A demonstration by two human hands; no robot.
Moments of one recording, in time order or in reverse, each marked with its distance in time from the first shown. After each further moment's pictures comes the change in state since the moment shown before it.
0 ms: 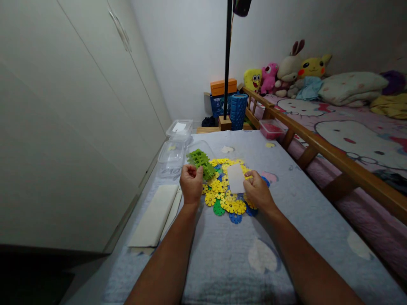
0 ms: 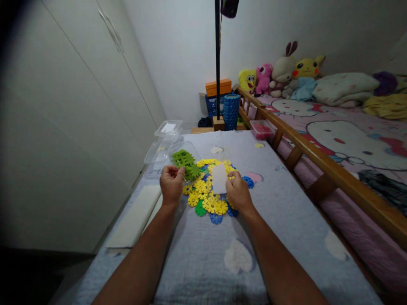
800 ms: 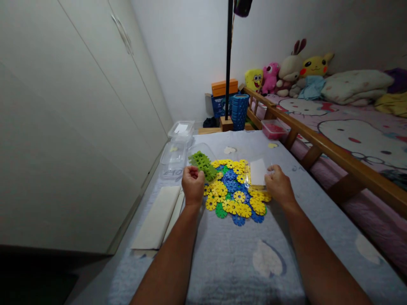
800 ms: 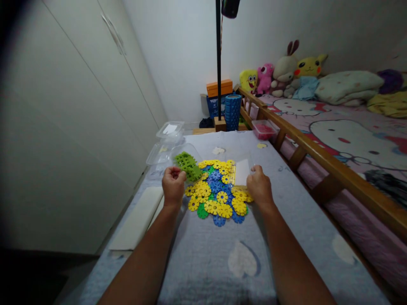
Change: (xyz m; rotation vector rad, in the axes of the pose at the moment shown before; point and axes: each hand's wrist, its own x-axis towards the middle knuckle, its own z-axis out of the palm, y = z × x) left_hand 0.003 -0.005 -0.002 -0.009 -0.010 -0.065; right_hand 0.029 0.015 -0.045 -0.427 0.179 0.120
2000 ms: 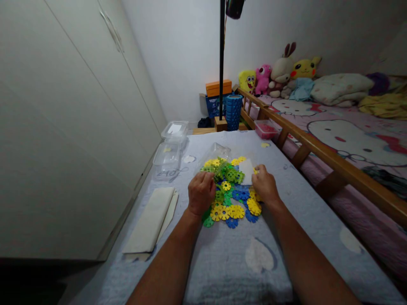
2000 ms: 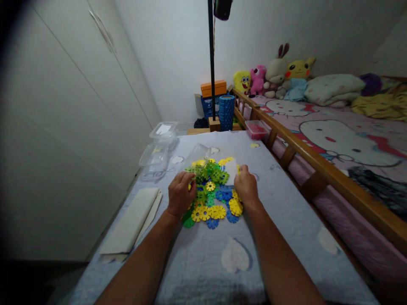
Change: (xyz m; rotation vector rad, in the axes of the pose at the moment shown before) left_hand -0.032 0.016 0.005 0.502 -0.334 0.743; right_hand -0.006 -0.009 0.014 -0.063 -0.005 -0.073
